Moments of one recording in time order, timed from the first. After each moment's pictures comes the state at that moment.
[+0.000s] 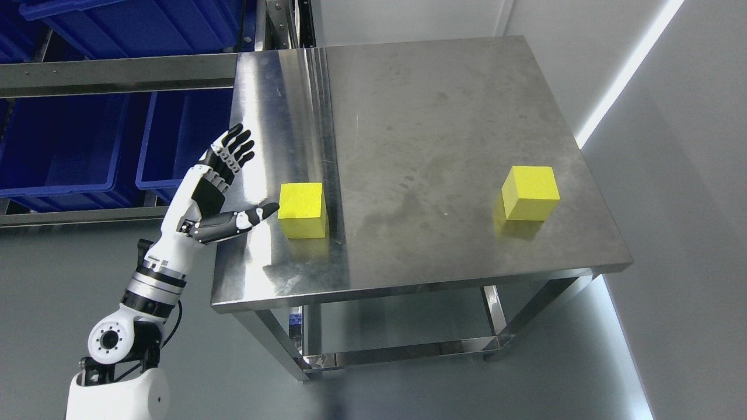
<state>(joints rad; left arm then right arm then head) -0.15 0.03 0.13 -1.69 0.16 -0.10 -0.54 0.00 0.00 -0.09 0.00 0.00 -0.10 0.02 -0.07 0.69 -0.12</state>
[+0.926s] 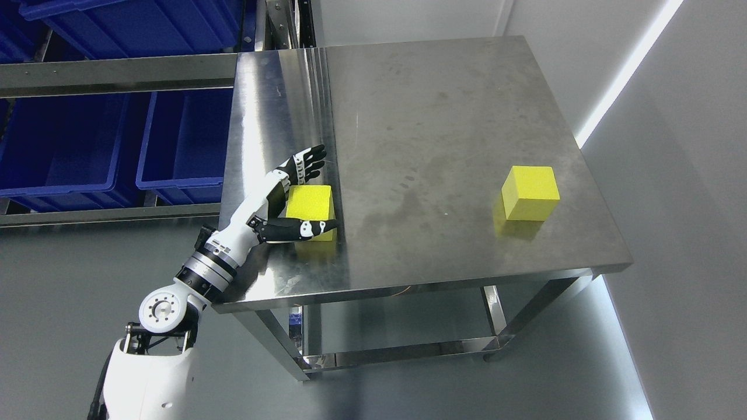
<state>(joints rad) -0.21 0.05 -0.04 -1.63 0.02 -0.01 -0.56 0.00 0.00 -0.09 0.00 0.00 -0.10 0.02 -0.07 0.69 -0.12</state>
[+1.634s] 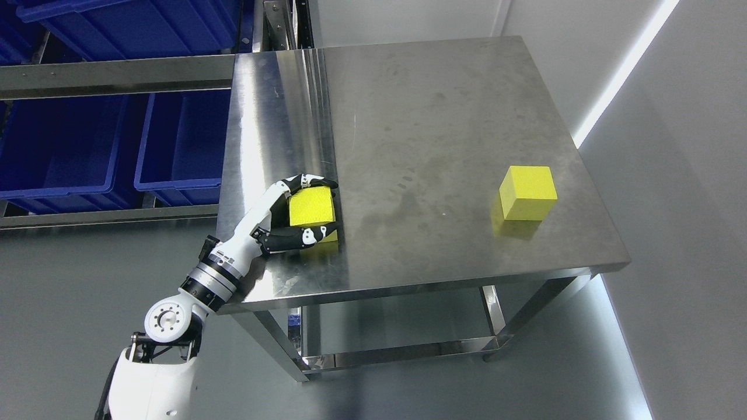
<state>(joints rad) -0.18 0.03 -0.03 -1.60 0.00 -0.03 -0.56 0.00 0.00 -0.09 0.00 0.00 -0.10 0.02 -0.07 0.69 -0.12</state>
